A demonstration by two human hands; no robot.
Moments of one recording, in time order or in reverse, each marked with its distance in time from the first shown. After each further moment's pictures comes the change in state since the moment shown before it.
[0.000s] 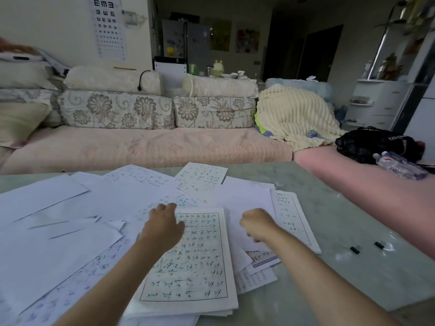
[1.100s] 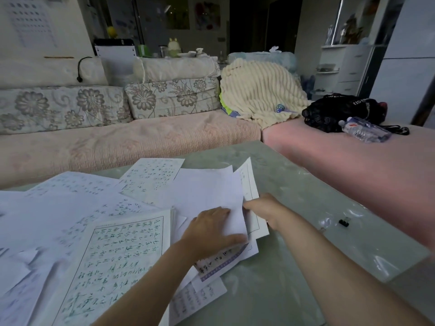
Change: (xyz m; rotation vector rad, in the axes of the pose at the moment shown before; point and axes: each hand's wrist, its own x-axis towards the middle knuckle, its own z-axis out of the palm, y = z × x) left_hand 0.026 0.189 0.124 0.016 -0.336 0.443; right_hand 0.082 0.121 -0.097 0.454 0.112 0.166
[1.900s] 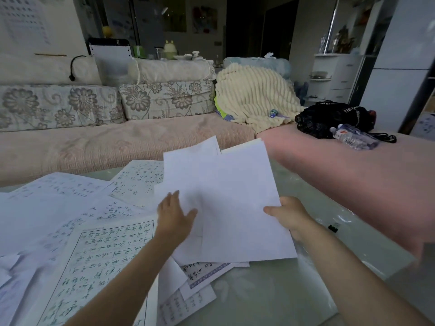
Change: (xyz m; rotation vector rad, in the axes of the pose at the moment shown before) left_hand 0.027 -0.051 -0.006 -0.284 0.383 -0.299; right_hand -0.012 0.025 -0.061 0.019 0.173 -0.136
